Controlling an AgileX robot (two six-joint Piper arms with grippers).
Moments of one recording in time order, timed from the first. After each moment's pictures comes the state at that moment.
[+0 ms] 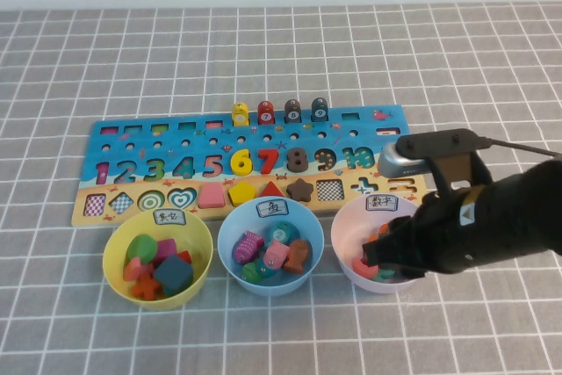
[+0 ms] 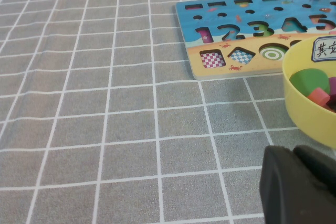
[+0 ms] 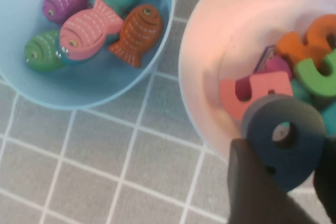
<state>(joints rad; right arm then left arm) 0.63 1.49 -0.90 0.18 0.51 0.21 -0.07 -0.01 0.02 -0.02 0.37 0.04</state>
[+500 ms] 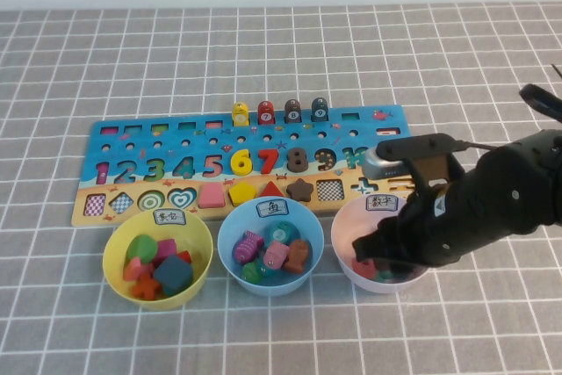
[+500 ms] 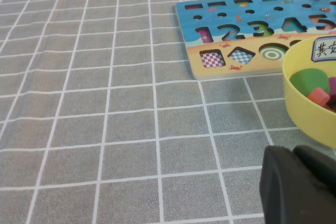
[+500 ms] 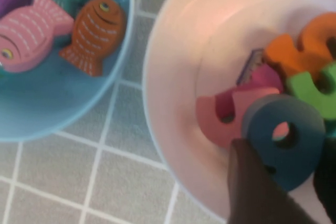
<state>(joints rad) 0.61 1.63 -0.99 0.15 0.56 0.21 -0.07 -0.01 0.02 -0.02 0.37 0.04</state>
